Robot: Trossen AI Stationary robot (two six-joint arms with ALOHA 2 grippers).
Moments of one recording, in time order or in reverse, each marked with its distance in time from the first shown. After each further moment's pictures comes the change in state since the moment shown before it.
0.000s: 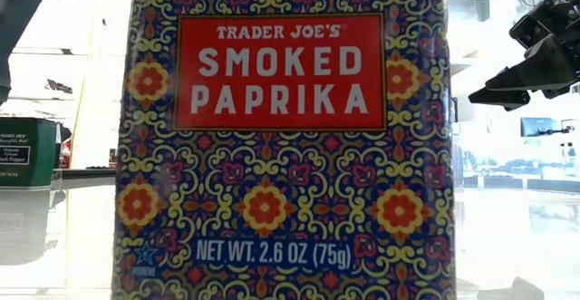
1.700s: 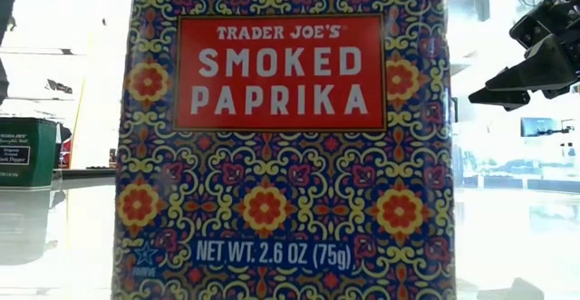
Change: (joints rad) left arm -0.045 -0.186 0.177 -0.280 -0.081 -0.159; right arm 0.000 0.000 0.000 0.000 0.000 0.000
